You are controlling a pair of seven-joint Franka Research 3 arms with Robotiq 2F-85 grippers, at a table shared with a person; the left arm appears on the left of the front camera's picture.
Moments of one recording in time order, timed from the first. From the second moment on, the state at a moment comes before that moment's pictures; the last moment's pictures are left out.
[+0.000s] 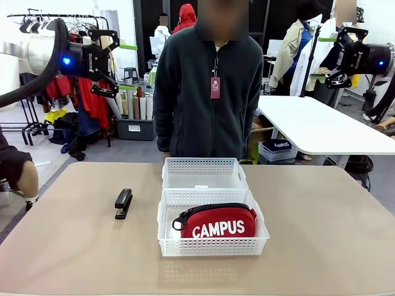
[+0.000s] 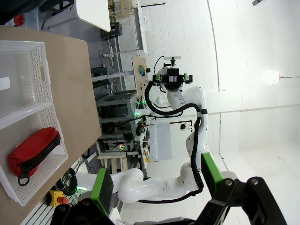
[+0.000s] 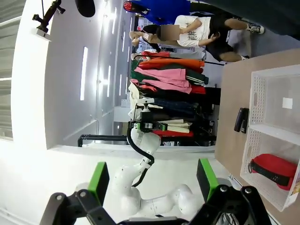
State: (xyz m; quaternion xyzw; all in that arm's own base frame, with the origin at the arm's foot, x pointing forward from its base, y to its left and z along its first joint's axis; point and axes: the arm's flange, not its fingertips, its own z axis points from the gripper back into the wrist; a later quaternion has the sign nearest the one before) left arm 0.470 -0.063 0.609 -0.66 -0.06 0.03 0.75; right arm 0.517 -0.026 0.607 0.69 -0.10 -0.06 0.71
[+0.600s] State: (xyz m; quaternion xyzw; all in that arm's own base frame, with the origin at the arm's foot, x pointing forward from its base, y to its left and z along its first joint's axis) left arm 0.470 -0.063 0.609 -0.66 -0.06 0.03 0.75; right arm 0.518 -0.029 0.604 0.69 -0.10 -0.06 0.71
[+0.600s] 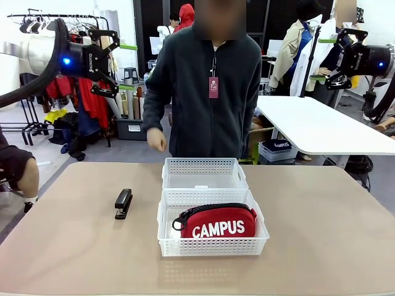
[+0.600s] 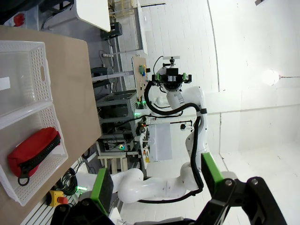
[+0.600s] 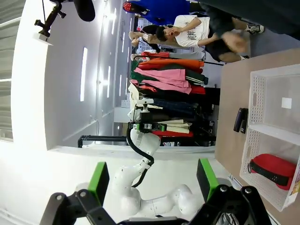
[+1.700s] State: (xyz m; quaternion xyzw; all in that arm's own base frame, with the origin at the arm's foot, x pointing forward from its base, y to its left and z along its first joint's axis) left arm 0.470 -0.063 0.609 -0.66 -0.06 0.03 0.75; right arm 0.518 -0.029 0.604 0.69 -0.10 -0.06 0.71
